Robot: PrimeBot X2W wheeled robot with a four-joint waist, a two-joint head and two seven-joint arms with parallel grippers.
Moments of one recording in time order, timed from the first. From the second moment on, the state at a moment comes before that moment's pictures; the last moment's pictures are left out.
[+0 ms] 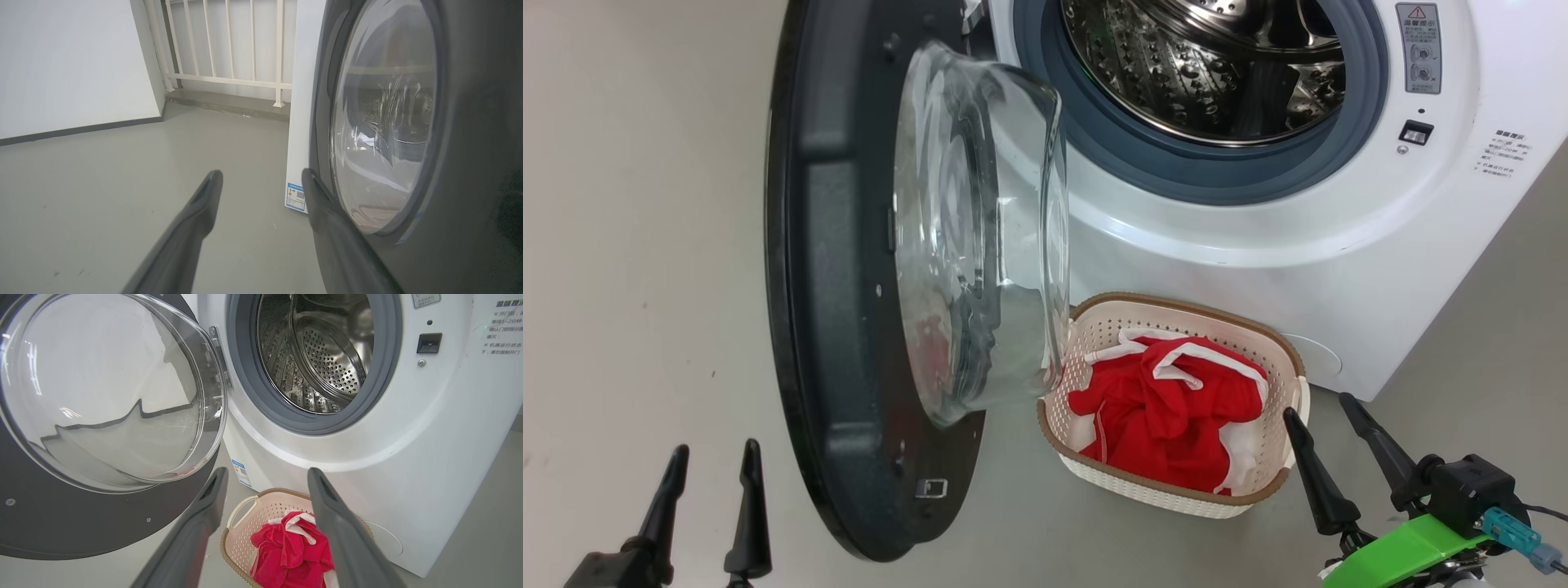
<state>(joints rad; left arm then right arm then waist) 0.00 0.05 0.17 0.16 -0.17 -0.13 -0.25 -0.02 -0.17 0.15 0.23 0.41 0.13 -0.26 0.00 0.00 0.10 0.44</state>
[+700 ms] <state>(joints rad) 0.00 0.05 0.16 0.16 -0.19 -0.13 -0.25 -0.02 -0.17 0.15 0.23 0.41 0.13 -0.26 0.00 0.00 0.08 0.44</state>
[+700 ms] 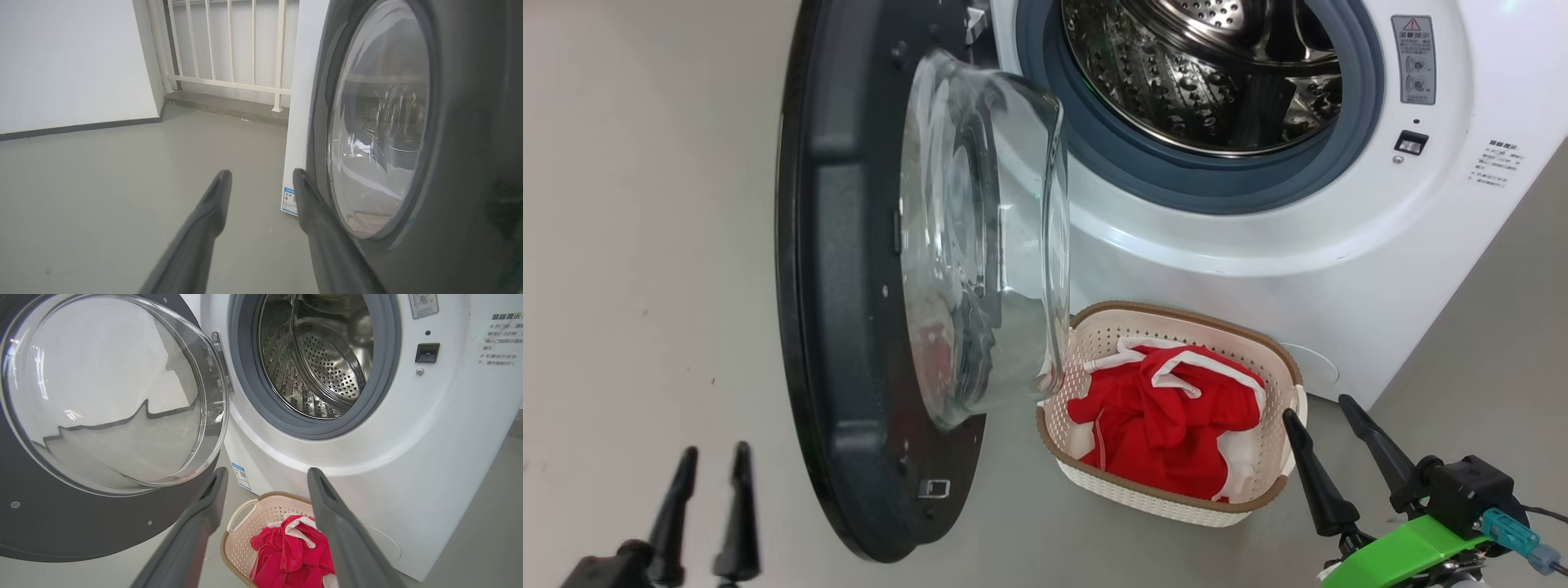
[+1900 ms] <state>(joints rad) -0.36 0.71 -0.22 0.04 -1.50 -0.13 0.08 -0.05 -0.18 0.15 0.23 0.41 0.13 -0.26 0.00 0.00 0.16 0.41</state>
